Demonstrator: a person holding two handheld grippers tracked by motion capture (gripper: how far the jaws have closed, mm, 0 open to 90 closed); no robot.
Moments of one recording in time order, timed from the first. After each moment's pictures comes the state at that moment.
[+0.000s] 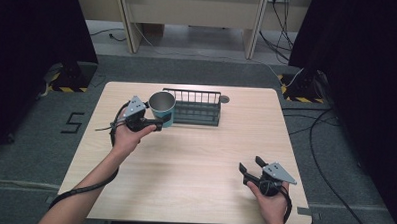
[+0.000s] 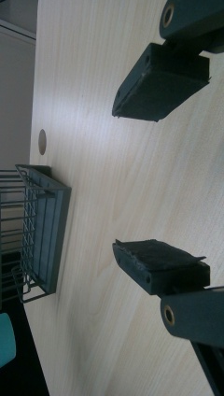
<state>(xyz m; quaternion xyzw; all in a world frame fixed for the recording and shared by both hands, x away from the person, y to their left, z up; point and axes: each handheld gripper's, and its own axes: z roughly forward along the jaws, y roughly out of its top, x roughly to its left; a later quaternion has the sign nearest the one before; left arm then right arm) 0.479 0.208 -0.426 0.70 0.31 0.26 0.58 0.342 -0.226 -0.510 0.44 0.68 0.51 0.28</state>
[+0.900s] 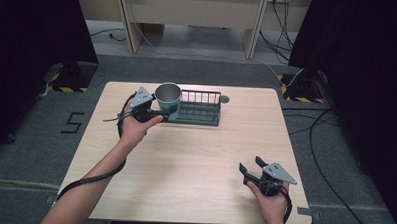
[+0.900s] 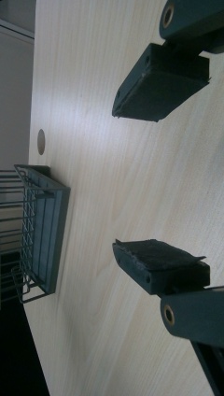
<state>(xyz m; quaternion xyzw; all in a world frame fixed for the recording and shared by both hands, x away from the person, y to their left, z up) 0.502 0.191 -0.411 0.70 0.31 0.26 0.59 0.342 -0.226 -0.511 0.44 0.68 0.51 0.28</state>
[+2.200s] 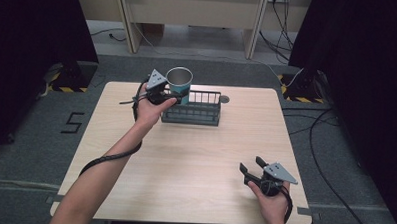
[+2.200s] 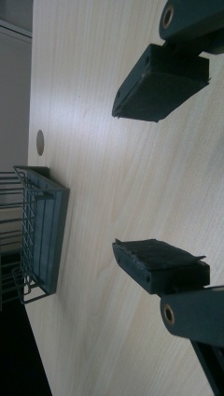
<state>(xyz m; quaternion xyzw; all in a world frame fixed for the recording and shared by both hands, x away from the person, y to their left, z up) 0.553 0.156 -0.390 0.69 0.33 0.27 0.59 0.343 -0.229 -0.512 0.45 0.68 0.51 0.28</state>
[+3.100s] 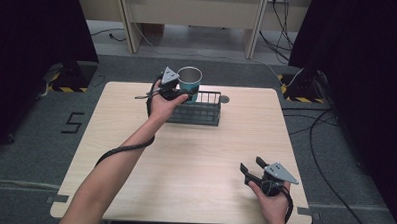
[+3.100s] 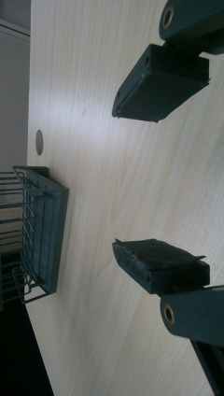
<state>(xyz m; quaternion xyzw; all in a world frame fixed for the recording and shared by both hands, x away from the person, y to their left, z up) 0.582 0.123 -0.404 0.70 0.36 0.26 0.57 0.343 -0.231 -0.512 0.45 0.68 0.51 0.27</state>
